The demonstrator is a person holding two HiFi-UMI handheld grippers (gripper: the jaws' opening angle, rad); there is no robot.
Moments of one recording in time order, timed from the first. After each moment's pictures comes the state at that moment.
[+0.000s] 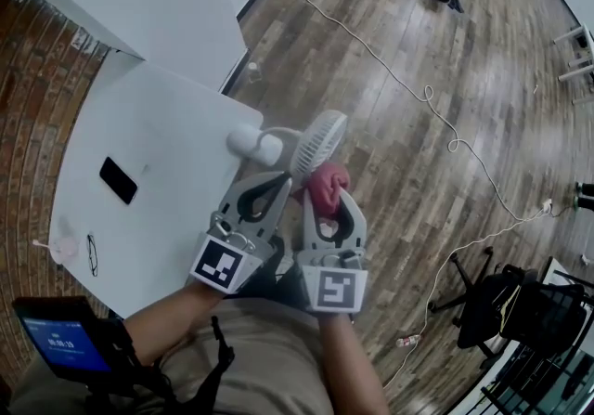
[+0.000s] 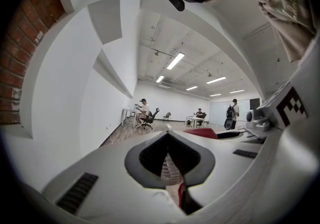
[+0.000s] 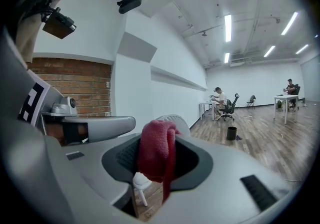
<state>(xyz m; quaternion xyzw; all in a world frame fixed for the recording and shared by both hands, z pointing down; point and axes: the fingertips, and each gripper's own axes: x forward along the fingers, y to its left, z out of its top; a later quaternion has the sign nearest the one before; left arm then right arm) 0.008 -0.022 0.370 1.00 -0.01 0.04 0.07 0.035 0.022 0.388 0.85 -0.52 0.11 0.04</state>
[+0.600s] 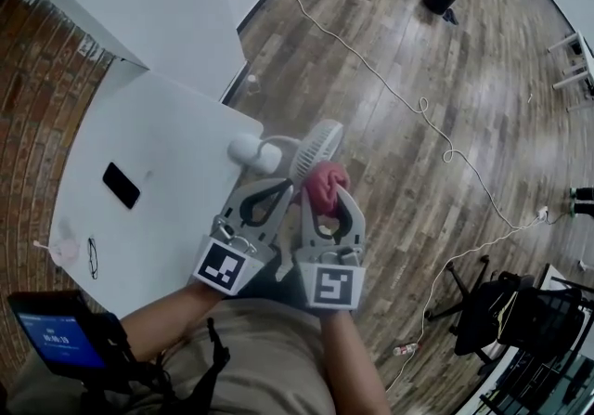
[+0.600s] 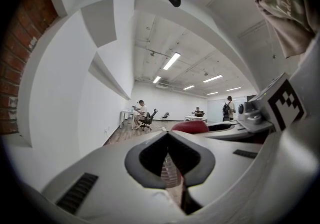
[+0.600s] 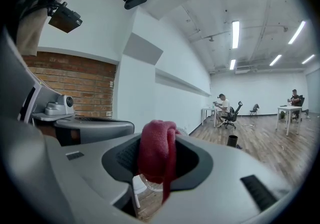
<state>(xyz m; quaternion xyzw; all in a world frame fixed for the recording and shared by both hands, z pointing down) 0.009 -0.010 0.359 1.00 0.01 0.05 0.05 0.041 0.019 0.368 0.84 -0.53 0.09 0.07</state>
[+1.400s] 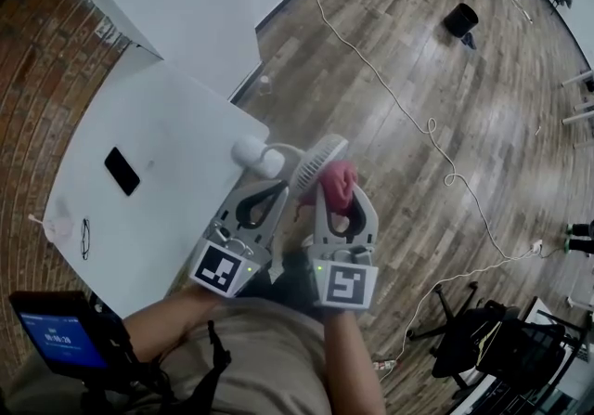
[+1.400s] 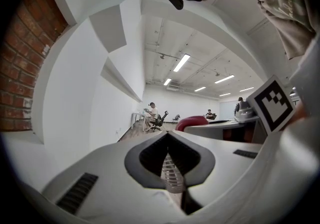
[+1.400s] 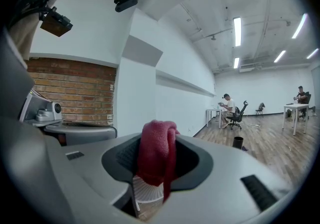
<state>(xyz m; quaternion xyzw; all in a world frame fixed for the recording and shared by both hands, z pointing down) 0.009 -0.036 0.353 1.00 -0.07 0.03 0.06 0.075 0.002 0.354 0.83 -0.56 0.08 0.05</state>
